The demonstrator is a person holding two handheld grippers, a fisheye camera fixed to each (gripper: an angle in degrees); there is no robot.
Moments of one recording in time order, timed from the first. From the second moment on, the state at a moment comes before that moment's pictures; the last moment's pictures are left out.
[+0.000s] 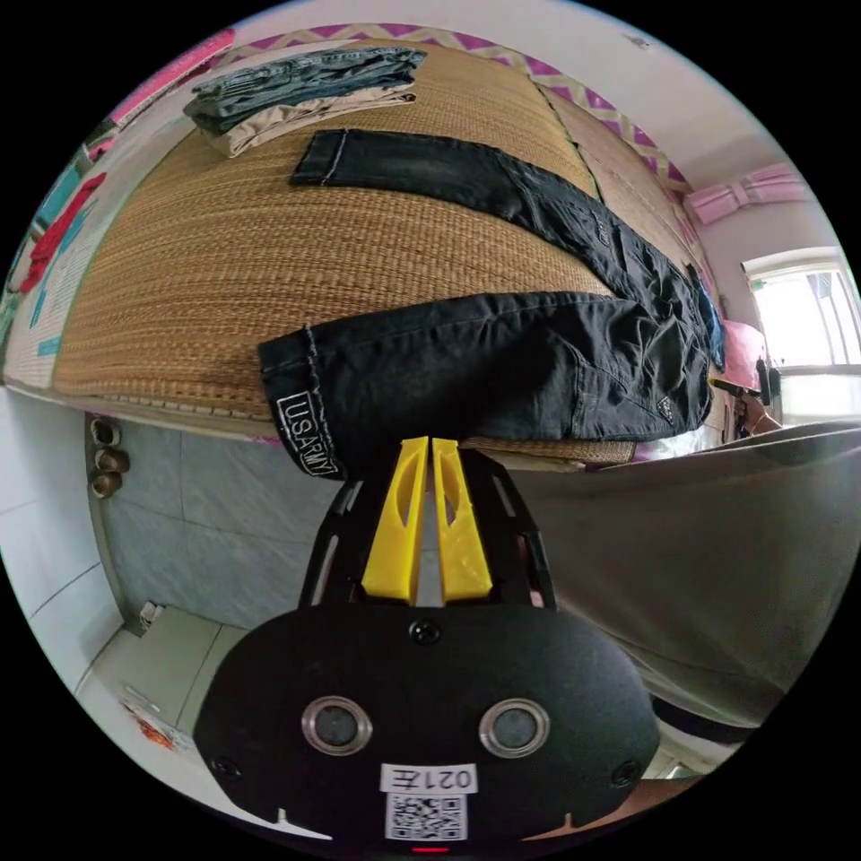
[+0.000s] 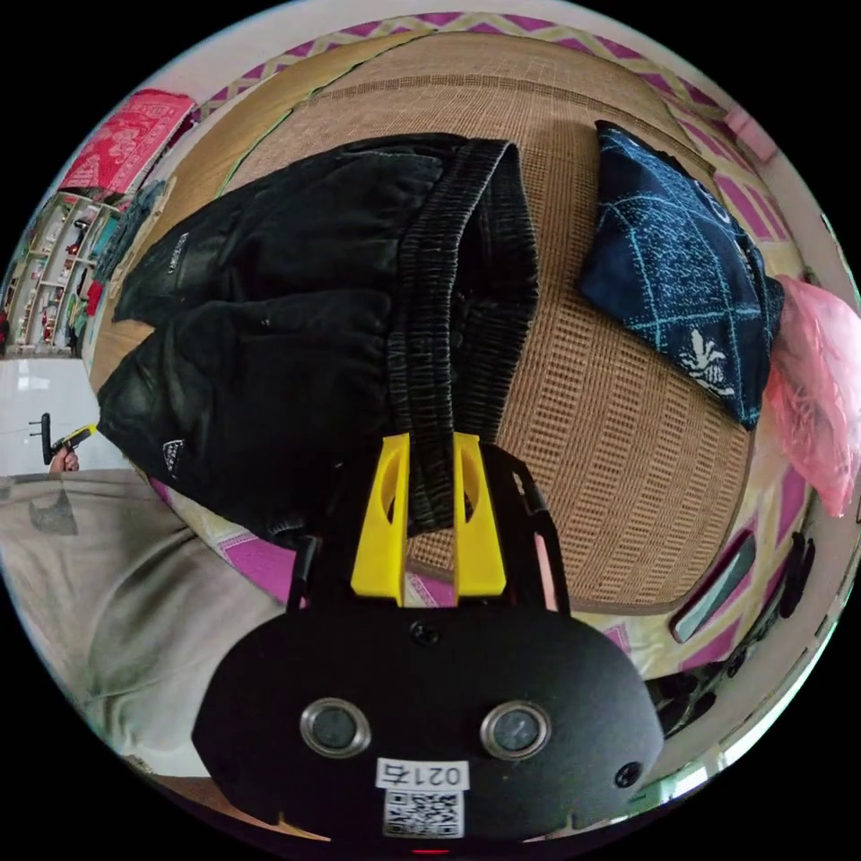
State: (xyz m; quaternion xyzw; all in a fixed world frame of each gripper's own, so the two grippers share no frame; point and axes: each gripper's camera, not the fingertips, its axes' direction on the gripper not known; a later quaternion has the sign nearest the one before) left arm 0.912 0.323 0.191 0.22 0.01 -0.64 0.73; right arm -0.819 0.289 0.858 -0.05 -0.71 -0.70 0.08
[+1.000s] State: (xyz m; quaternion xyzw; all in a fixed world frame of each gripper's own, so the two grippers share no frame) left arm 0.822 0.184 0.116 0.16 -0.03 -0.63 0.76; right arm -0.864 0.356 0.819 -0.08 -0.73 -0.68 0.04
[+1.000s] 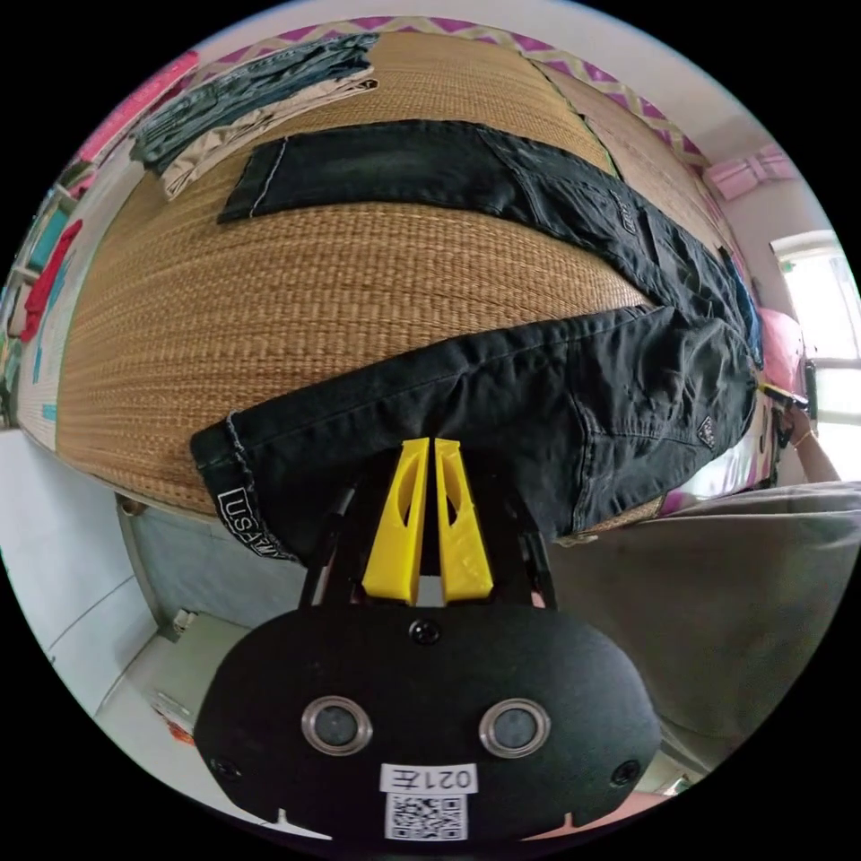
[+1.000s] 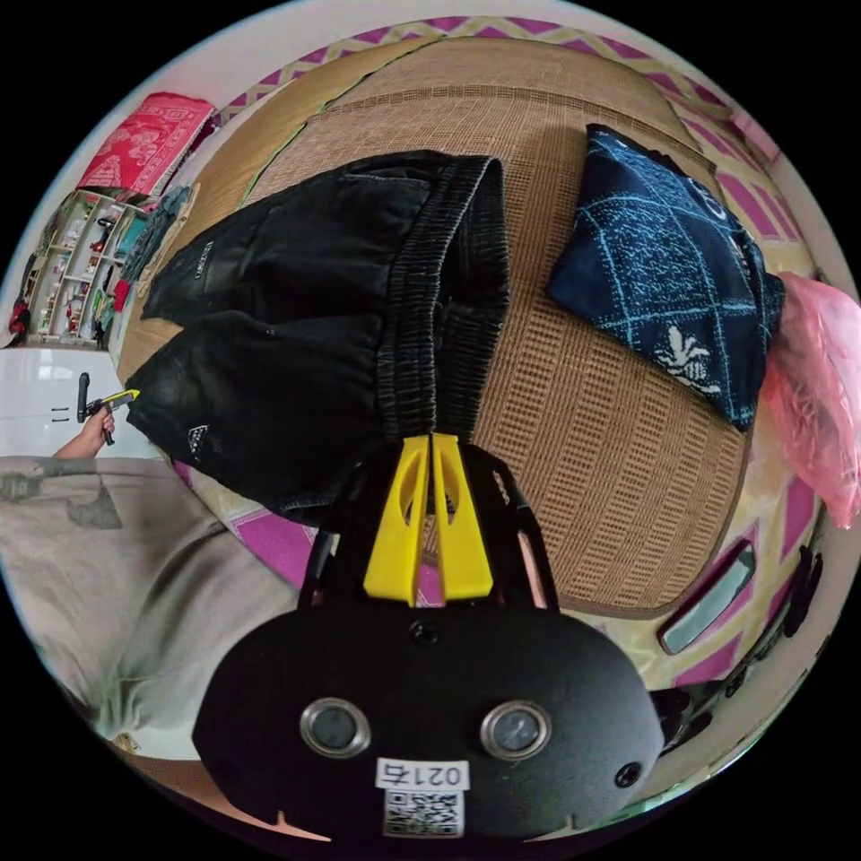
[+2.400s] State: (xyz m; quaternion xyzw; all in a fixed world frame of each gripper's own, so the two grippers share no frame) left arm 0.898 0.094 0.026 0.25 -0.07 -0.57 0.78; right arm -0.631 0.424 0.728 0.05 -0.72 -0.69 0.00
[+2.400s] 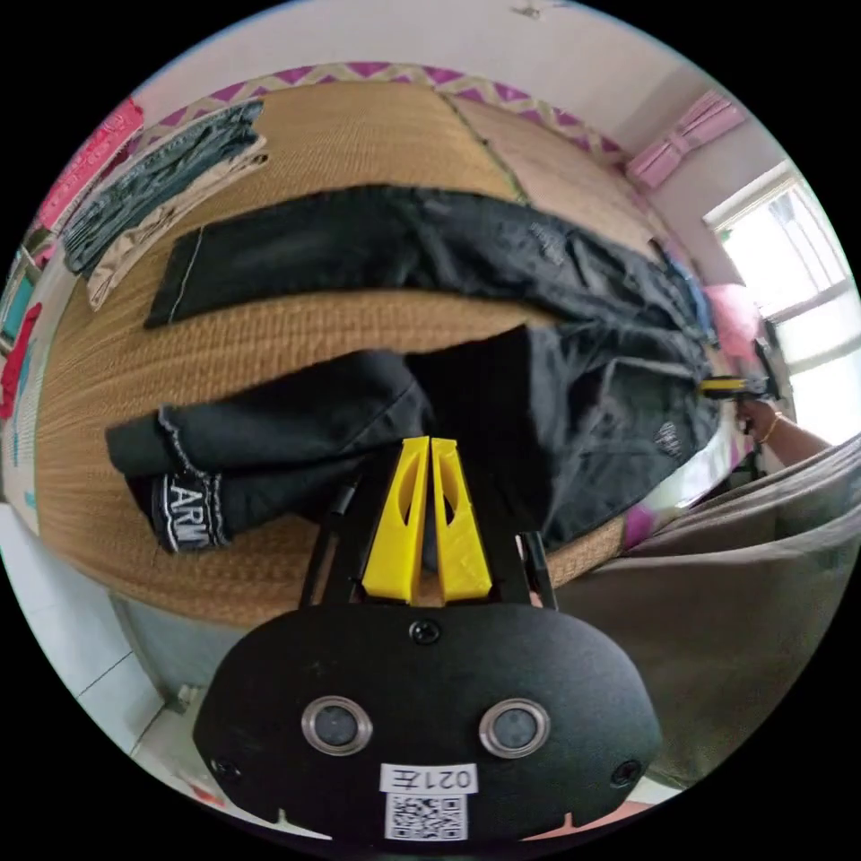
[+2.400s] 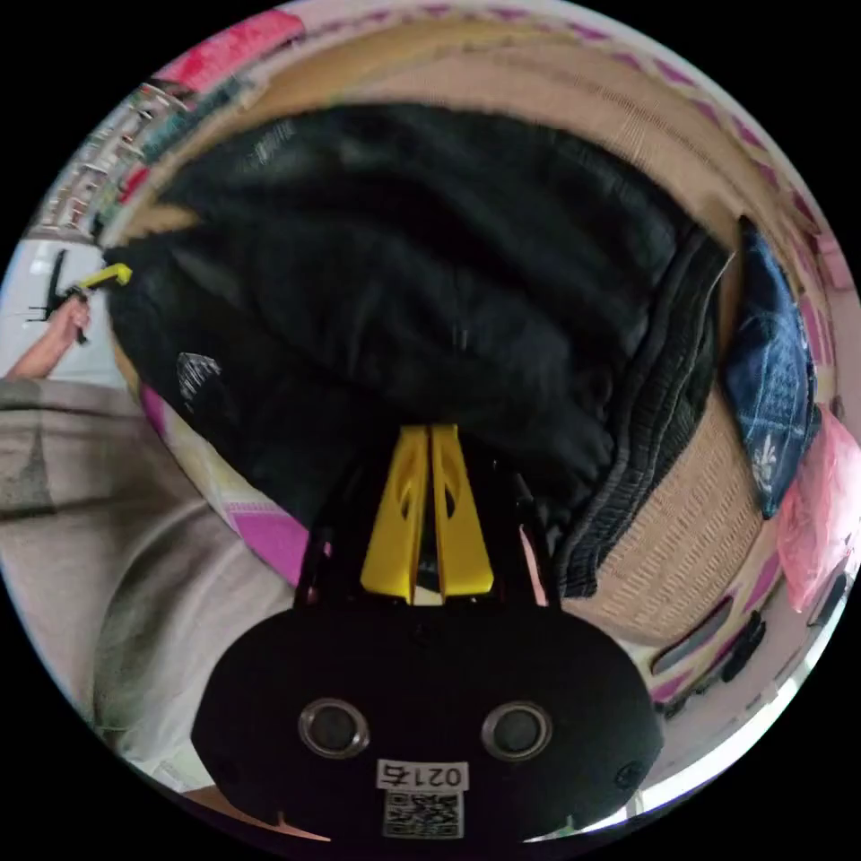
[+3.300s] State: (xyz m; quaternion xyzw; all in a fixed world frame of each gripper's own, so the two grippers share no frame) left arm 1.174 0.359 0.063 0.36 -0.03 -0.74 0.57; right arm -0.598 0.560 0.843 -0.08 -0.70 -0.71 0.02
